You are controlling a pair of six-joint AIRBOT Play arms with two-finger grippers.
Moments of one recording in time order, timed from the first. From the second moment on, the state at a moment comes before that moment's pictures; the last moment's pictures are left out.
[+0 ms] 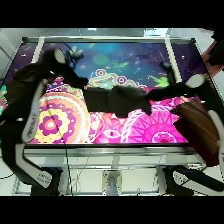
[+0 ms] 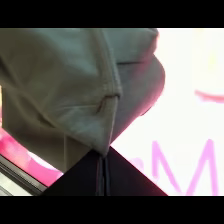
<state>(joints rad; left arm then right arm) -0.21 -1.72 1.90 1.35 -1.52 -1.43 0.00 -1.20 1.19 -0.99 1.19 1.15</state>
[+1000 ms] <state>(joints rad) -0.19 -1.21 1.99 1.55 -1.21 -1.49 -0.26 -0.92 1.50 -0.86 1.33 1.15</state>
